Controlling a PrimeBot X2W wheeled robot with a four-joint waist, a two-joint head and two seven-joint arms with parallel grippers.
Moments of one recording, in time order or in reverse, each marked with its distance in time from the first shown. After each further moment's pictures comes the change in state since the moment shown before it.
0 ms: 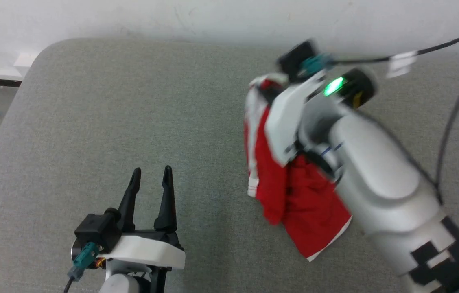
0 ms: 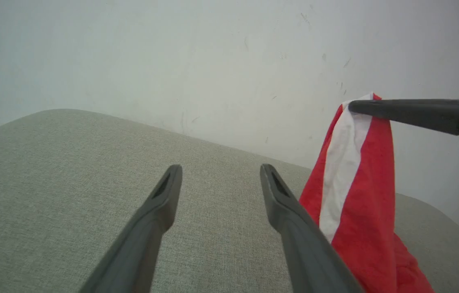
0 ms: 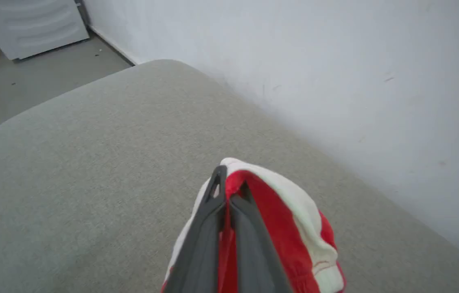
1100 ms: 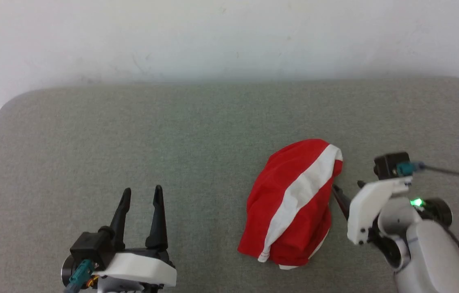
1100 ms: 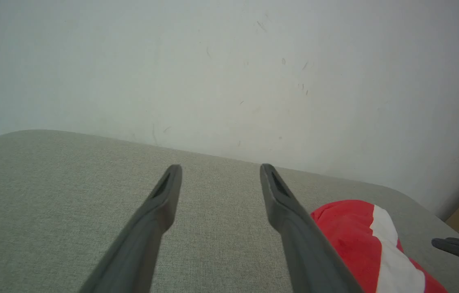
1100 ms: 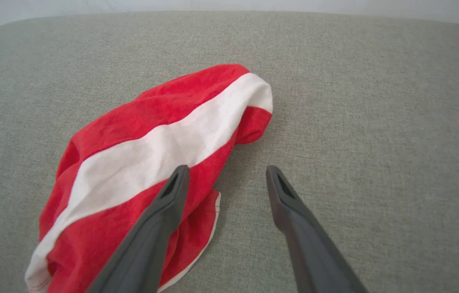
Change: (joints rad) left arm 0.078 0.018 0.027 -0.005 0.031 0.020 0.000; right arm 0.618 0.008 -0.461 -0.269 -0.123 0.000 0.094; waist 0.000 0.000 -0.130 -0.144
